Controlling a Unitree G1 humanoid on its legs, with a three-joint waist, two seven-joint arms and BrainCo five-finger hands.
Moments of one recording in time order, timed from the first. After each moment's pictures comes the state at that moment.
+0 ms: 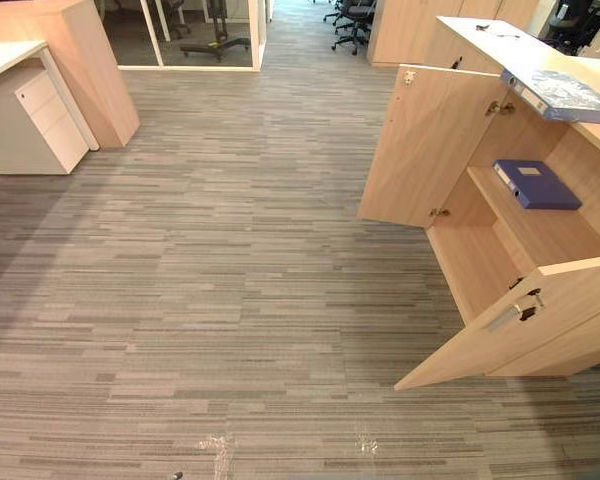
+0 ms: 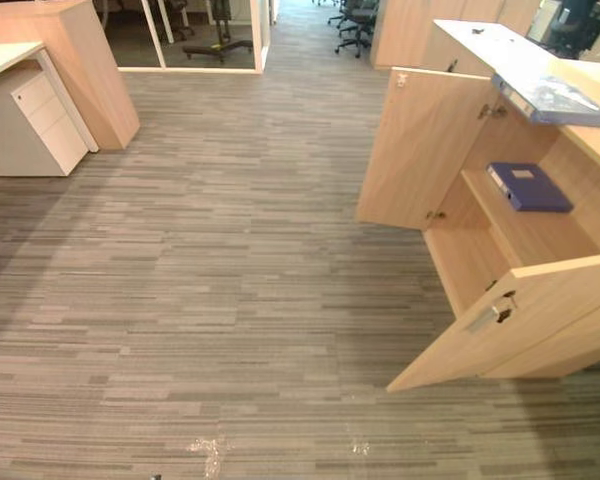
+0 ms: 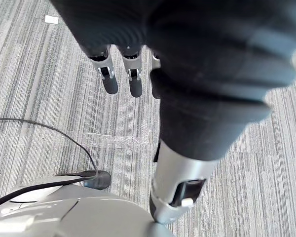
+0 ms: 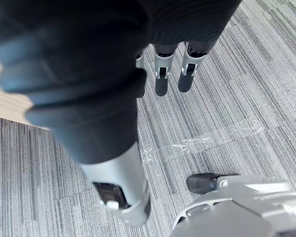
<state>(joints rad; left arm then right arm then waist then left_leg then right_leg) 0.19 0.14 0.06 1.09 -0.03 -0.10 0.16 0.09 -0.05 -0.35 1.17 -0.07 0.01 -0.19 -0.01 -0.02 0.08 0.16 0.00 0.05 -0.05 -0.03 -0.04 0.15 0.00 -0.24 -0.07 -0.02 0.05</state>
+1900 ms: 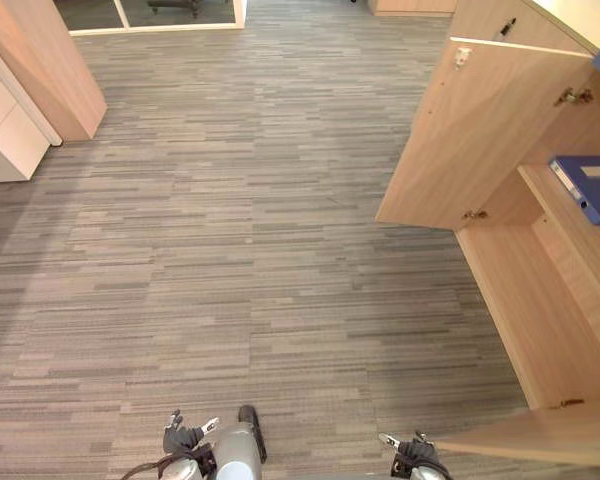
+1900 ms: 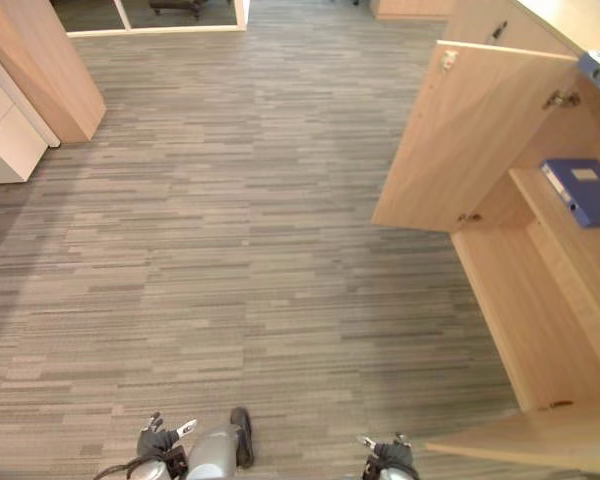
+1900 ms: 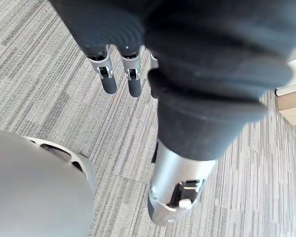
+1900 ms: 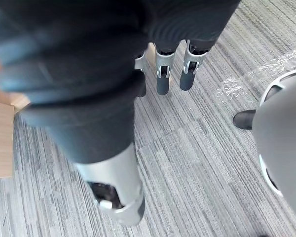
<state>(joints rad) 0.14 0.01 0.26 0.83 -0.14 -0.14 0.24 0.06 0.03 -0.33 1.02 0.01 -0.04 -0.23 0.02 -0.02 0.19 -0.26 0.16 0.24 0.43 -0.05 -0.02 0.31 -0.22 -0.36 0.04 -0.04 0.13</state>
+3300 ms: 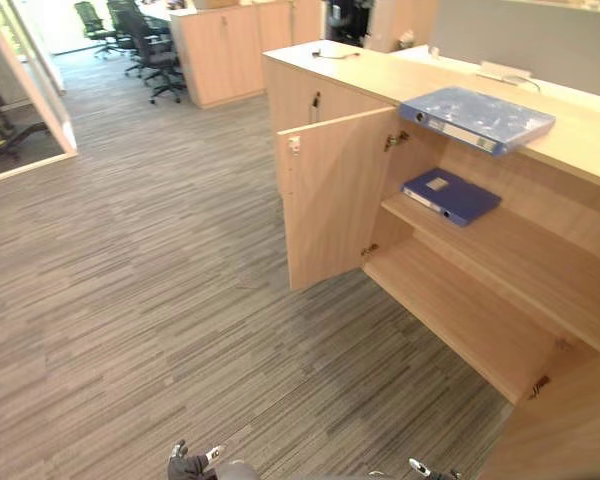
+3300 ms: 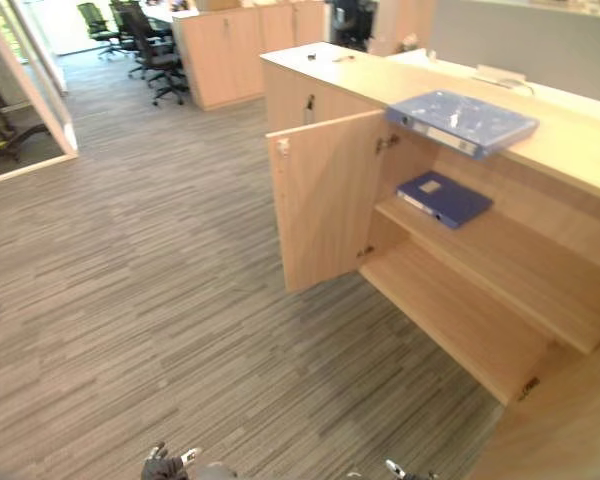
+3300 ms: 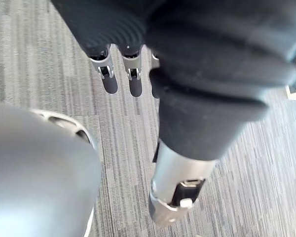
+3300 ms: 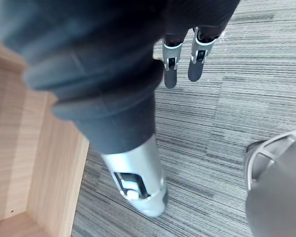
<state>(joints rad) 0.16 -0.02 0.31 0.92 -0.13 -0.14 0.23 0.08 -0.01 -0.50 1.08 0.07 -0.04 -0.22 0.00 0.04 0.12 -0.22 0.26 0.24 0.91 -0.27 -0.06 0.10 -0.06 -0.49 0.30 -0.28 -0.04</state>
